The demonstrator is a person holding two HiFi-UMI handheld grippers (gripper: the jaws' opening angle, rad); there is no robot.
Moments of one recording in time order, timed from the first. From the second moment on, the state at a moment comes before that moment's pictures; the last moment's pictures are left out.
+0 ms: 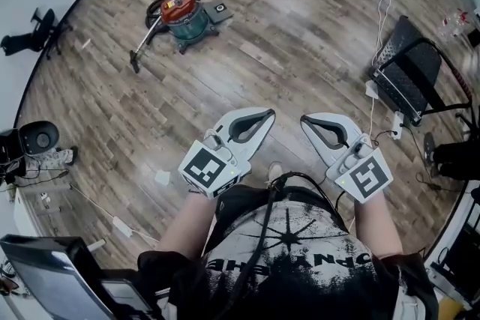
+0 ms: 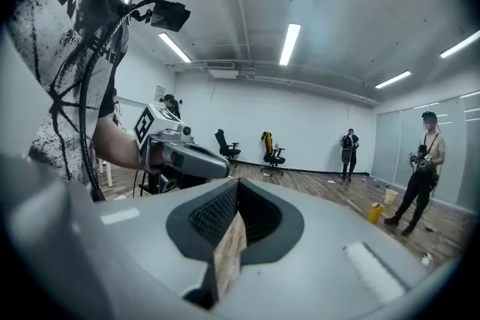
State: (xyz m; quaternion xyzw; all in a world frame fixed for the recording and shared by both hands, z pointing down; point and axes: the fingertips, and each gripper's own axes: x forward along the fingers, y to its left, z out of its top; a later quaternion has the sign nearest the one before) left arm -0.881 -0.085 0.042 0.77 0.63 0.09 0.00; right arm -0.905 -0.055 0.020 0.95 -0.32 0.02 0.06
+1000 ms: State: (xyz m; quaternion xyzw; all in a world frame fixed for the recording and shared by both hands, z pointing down) left arm -0.742 -0.046 0.052 0.76 0.64 0.08 0.01; right arm -0.759 -0.021 0.032 0.95 -0.30 0.03 0.05
